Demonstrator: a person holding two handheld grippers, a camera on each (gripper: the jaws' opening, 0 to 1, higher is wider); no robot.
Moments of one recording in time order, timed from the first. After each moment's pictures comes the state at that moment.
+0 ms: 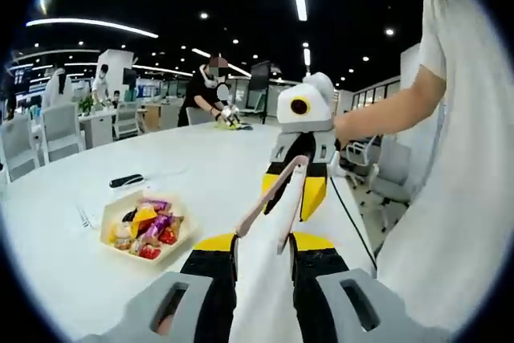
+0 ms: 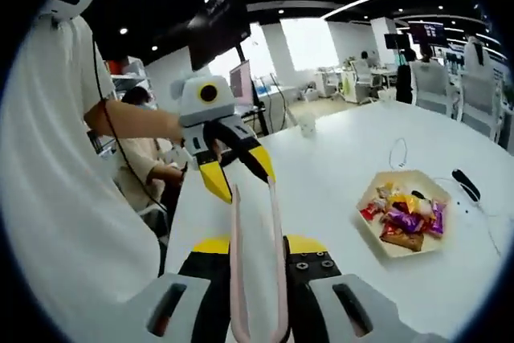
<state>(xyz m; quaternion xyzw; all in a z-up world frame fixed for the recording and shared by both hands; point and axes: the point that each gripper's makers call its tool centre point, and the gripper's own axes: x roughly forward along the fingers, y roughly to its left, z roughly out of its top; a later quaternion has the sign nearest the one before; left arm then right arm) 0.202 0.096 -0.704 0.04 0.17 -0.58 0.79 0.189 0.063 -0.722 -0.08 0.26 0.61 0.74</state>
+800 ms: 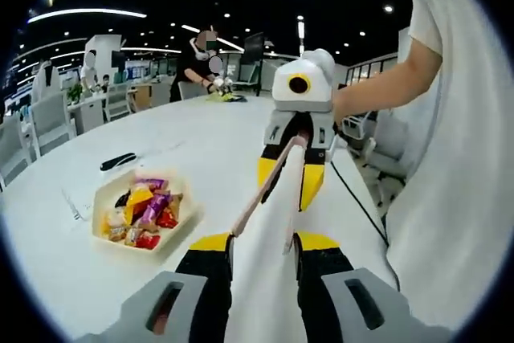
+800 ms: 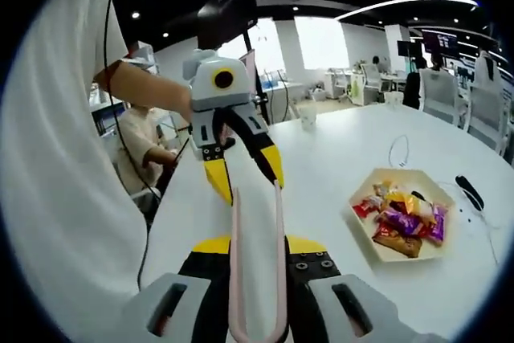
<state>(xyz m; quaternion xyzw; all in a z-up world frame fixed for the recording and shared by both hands) 0.221 0.096 -0.744 0.09 0.23 -0.62 0.74 0.209 0.063 -0.750 -0.07 0.24 0.64 0.72</state>
